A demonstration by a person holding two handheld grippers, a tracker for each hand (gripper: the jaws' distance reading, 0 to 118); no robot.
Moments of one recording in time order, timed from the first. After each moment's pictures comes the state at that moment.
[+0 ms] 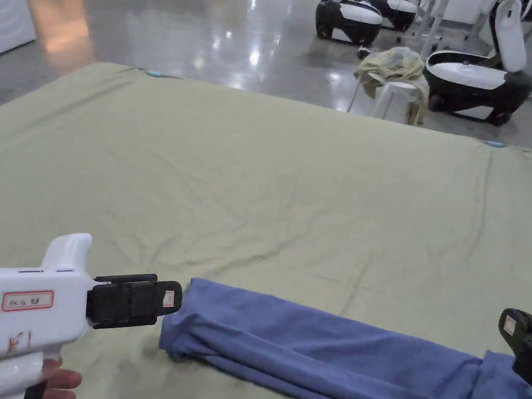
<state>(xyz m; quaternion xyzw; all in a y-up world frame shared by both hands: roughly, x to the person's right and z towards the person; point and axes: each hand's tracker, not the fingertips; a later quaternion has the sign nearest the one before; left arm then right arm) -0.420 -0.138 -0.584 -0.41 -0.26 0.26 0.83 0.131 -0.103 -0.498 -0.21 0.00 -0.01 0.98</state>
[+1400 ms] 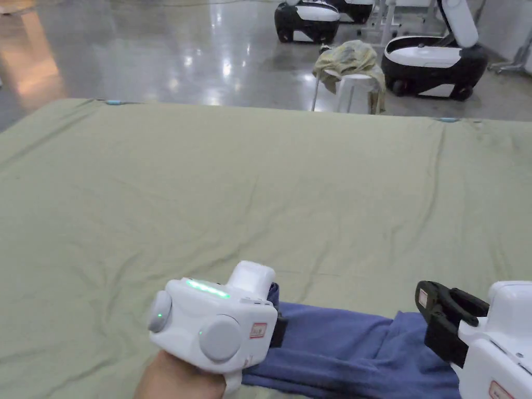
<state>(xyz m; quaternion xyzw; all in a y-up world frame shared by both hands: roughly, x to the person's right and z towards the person) -0.120 -0.143 -0.594 -0.43 -0.28 -0.06 0.85 0.131 -0.096 -0.463 -0.19 0.04 -0.05 0.98</state>
